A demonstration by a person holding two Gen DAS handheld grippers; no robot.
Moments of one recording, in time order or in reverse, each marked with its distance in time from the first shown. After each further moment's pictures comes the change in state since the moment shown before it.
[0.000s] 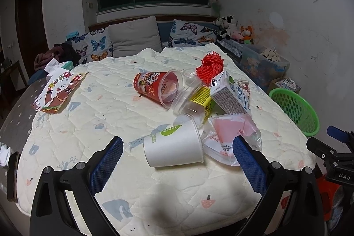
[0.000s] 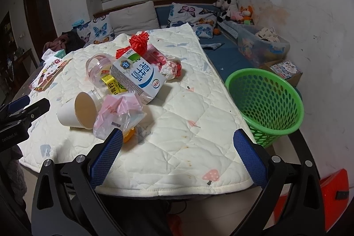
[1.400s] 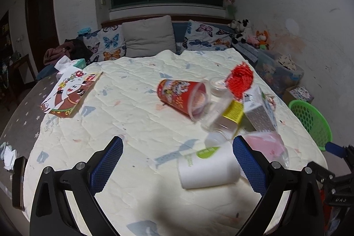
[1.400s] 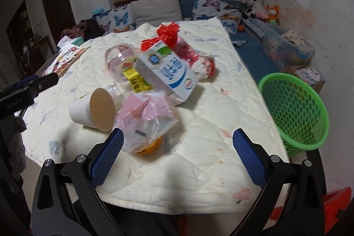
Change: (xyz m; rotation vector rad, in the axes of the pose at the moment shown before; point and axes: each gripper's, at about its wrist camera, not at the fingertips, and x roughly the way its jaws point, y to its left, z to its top) left arm 0.023 0.047 0.027 -0.053 0.000 0.068; right arm 0.040 0.038 0.017 -0.093 0.057 0.143
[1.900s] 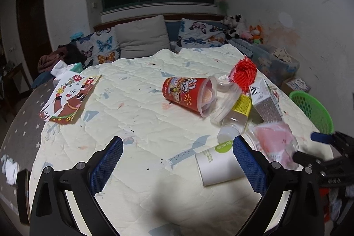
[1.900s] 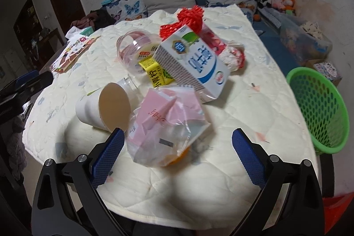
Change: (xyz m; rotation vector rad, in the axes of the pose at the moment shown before) left arm 0.003 0.024 -0.005 0.084 0.009 -0.048; right arm 0.042 0.023 0.008 0.005 0.086 0.081
